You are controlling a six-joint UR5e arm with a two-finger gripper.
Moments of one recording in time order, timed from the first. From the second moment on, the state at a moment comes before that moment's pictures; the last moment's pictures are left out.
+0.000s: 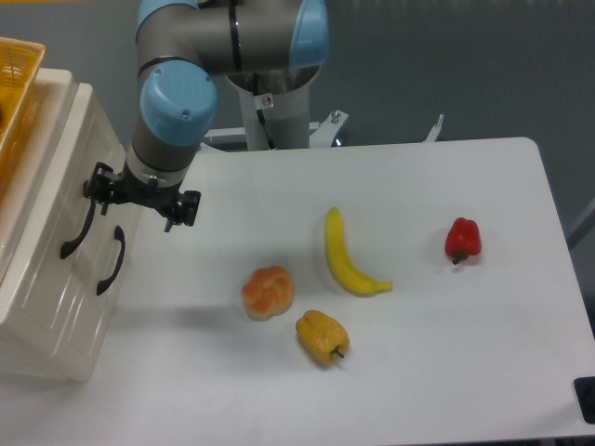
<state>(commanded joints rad) 2.12 -1.78 -1.57 -1.45 1.15 0.24</state>
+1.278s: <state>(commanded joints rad) 2.06 -1.83 -1.57 -1.43 1.14 0.23</state>
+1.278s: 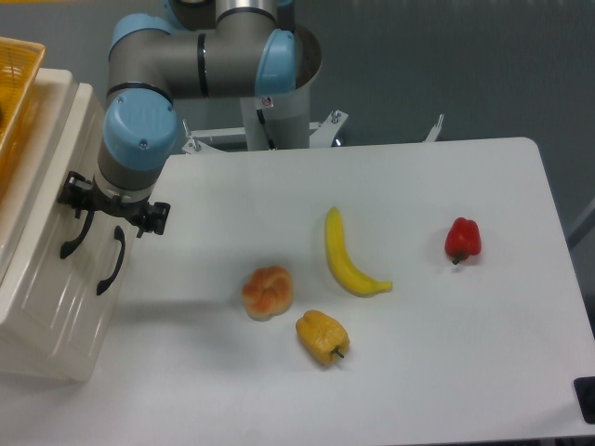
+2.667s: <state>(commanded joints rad) 2.09 -1.85 -1.57 -1.41 1.19 0.24</state>
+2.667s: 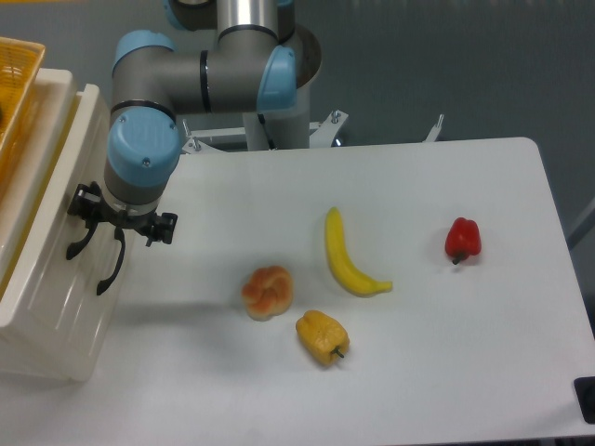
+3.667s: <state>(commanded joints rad) 2.21 -1.85 -1.56 -1.41 1.19 0.28</state>
